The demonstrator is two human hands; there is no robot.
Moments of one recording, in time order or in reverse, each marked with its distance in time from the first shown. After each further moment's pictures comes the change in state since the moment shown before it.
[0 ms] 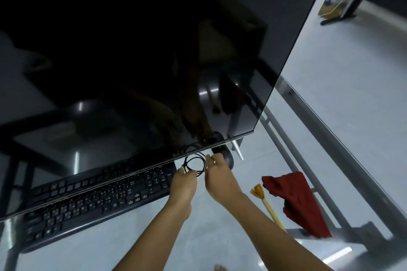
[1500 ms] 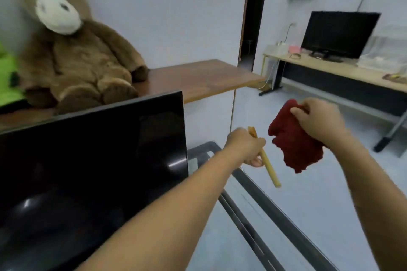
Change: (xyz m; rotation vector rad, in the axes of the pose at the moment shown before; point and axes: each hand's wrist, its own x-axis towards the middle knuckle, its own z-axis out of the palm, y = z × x) left_hand -0.197 0.224 0.251 0.555 -0.496 0.665; right_hand -0.066 0.175 -0.454 -0.103 0.724 0.422
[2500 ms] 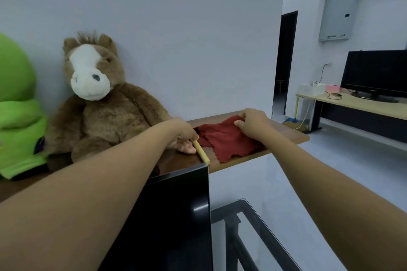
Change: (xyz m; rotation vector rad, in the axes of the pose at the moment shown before) left_hand 0.091 0.054 -0.246 0.144 0.317 -0.205; right_hand 0.169 -0.190 0.098 0.144 -0.204 -0.286
